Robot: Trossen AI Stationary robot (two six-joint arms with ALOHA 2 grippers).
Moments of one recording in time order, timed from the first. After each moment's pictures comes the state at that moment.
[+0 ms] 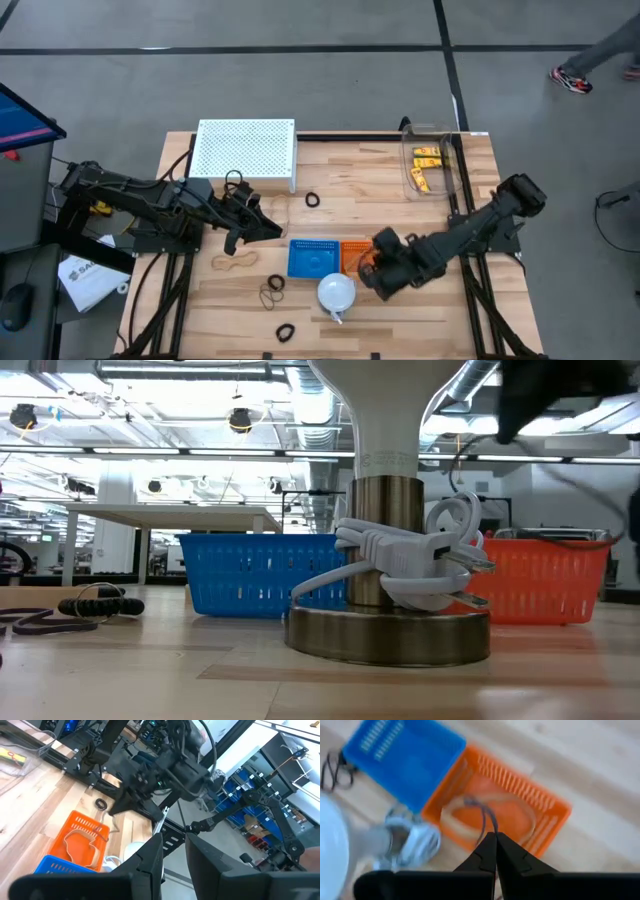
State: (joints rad) left arm -0.24 0.94 0.85 -0.02 0.00 -0.68; right arm 0.54 1.64 1.37 -1.11 0.44 1.50
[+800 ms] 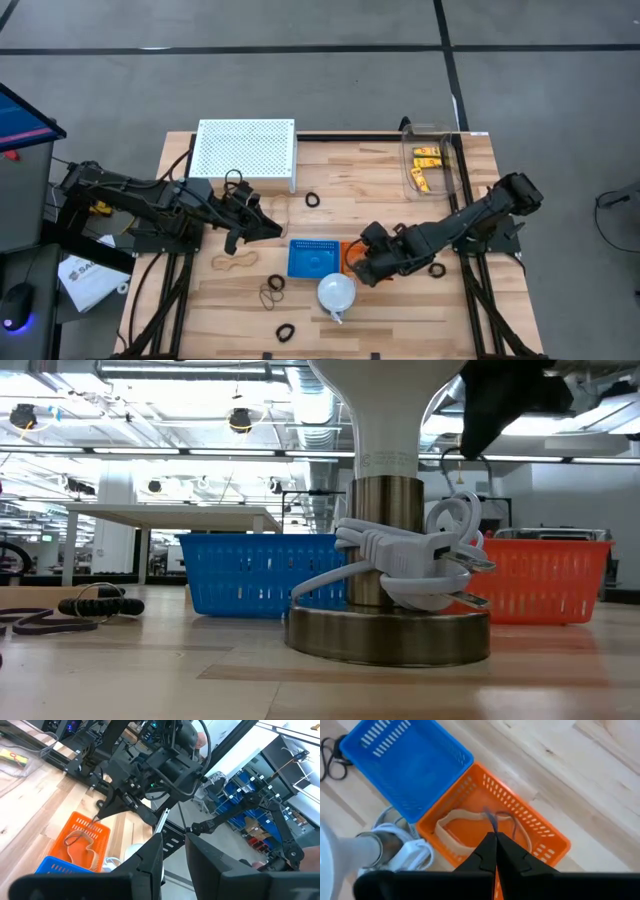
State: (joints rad) left arm -0.24 0.95 0.85 -0.02 -0.01 -0.69; right arm 0.45 1.66 1.37 -1.05 0.39 1.26
